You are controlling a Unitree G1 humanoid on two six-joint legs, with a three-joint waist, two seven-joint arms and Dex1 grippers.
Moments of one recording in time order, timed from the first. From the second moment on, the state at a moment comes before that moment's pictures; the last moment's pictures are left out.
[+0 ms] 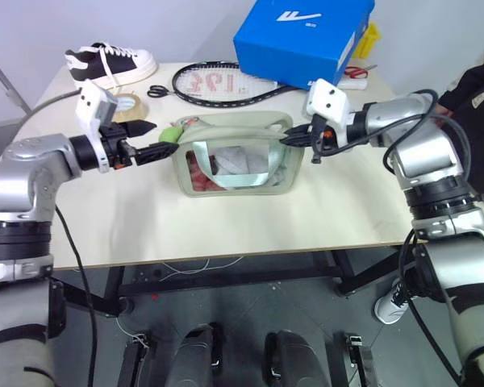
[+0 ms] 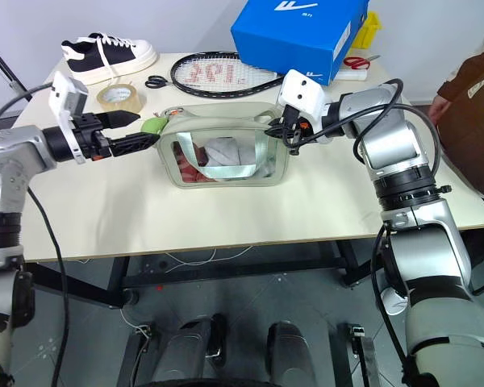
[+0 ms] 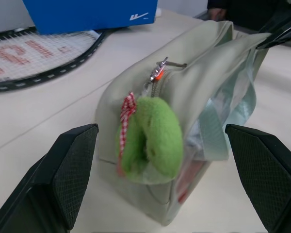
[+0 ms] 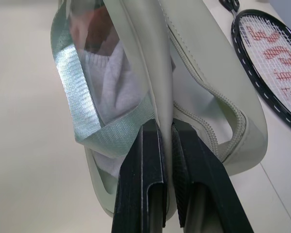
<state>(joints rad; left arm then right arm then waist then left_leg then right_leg) -0.79 0.75 0.13 0.21 -0.47 0.69 -0.98 -1.10 -0.64 0.23 0.38 0.04 0.35 1.16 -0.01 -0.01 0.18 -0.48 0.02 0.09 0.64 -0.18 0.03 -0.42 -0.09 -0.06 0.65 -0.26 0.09</state>
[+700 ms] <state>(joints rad) -0.96 0.71 0.15 0.30 -0.54 0.73 -1.01 -1.08 -0.64 0.23 0.35 0.04 0.35 1.16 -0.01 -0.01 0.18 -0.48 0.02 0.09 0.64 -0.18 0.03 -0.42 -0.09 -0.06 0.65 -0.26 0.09</state>
